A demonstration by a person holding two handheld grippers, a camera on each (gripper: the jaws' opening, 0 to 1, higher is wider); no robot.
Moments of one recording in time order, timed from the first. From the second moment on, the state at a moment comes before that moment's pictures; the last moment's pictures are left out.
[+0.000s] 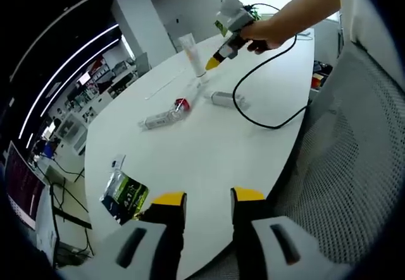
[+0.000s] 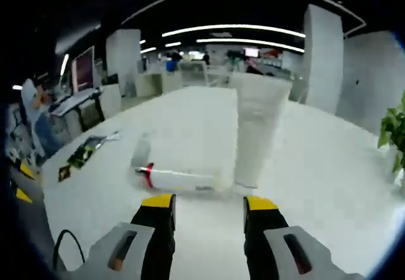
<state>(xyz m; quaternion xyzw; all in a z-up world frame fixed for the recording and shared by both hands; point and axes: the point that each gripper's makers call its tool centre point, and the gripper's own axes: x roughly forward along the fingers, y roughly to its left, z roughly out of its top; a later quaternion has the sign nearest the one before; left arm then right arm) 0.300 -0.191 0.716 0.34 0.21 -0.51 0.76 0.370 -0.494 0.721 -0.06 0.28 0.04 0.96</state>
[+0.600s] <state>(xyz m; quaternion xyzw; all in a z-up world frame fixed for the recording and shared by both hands) 0.303 -0.186 0.712 0.35 0.22 -0.50 0.76 0.430 -0.449 0.663 -0.39 0.49 0.37 0.68</state>
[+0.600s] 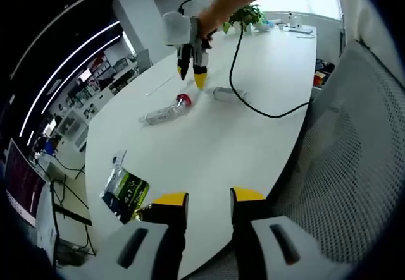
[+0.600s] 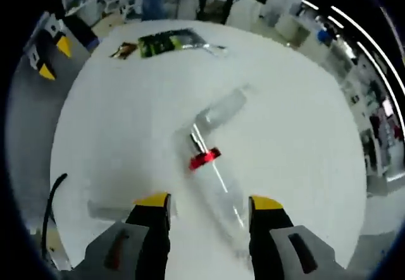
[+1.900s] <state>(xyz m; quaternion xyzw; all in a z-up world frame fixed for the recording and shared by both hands) 0.300 -0.182 0.705 0.35 0.23 -0.51 0.75 0.443 -0.440 0.636 -0.46 0.51 0.43 0.58</state>
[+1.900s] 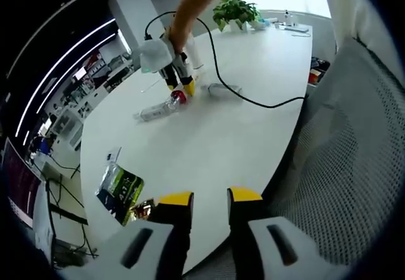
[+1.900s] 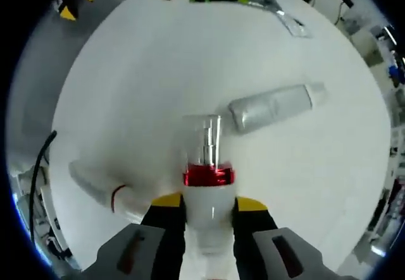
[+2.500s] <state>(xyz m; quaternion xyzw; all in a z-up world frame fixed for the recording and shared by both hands) 0.300 -0.181 0.706 0.35 0.23 -0.51 0.75 0.436 -0.436 0.664 -0.46 0.39 0.37 0.70</state>
